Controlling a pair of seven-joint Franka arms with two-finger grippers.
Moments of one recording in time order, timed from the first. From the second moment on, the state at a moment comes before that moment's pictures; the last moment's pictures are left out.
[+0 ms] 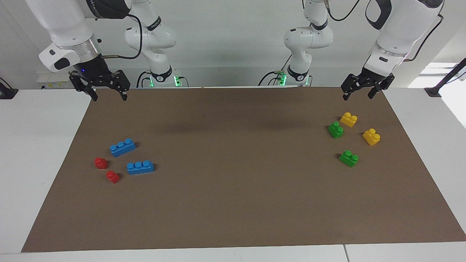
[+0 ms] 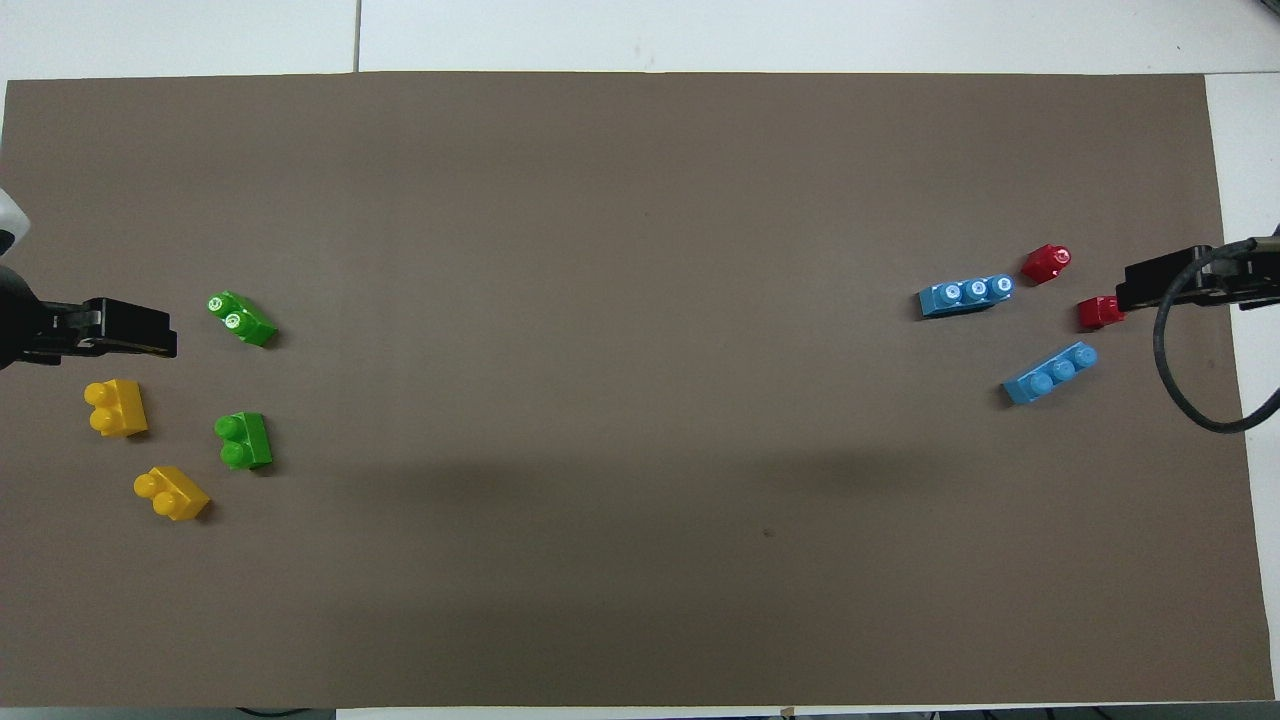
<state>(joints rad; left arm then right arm) -0.01 -0.10 -0.05 -1.73 0.00 1.63 -0.03 0.01 -0.03 -0.01 -1.59 -0.01 1.57 0.01</state>
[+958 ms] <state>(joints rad) -0.01 -0.10 -0.05 -1.73 0.01 1.63 -0.03 0.00 -0.03 -0.02 -1.59 -0.01 1.57 0.01</state>
